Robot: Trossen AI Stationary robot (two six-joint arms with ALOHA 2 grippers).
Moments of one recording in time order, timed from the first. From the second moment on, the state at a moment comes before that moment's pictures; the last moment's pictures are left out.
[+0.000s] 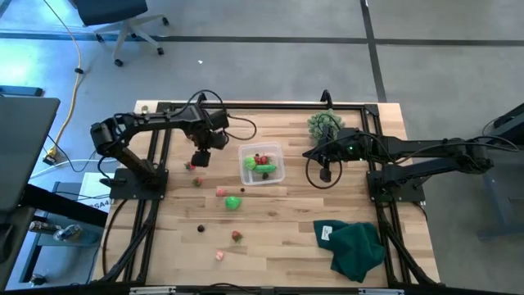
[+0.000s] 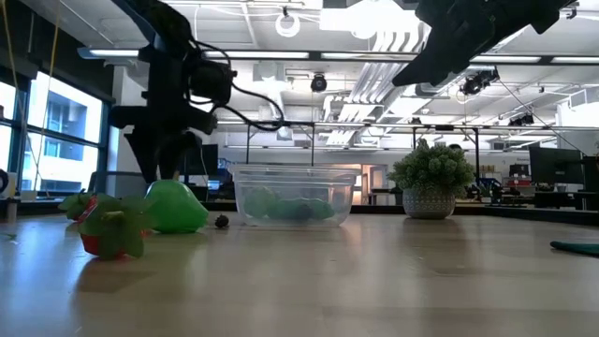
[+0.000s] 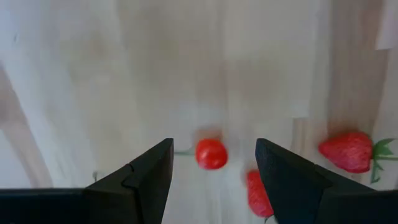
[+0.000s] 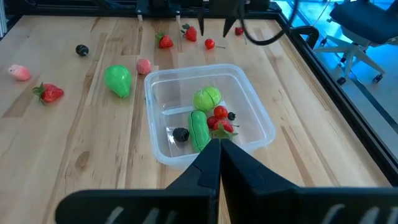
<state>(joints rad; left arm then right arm) 0.64 1.55 0.98 -1.00 0.01 0.62 -0.14 0.98 0.68 -0.20 0.01 -0.09</state>
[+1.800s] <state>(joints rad) 0.68 1.52 0.85 -0.86 -0.12 0.08 -0.14 0.98 0.68 -0.21 0.01 -0.09</state>
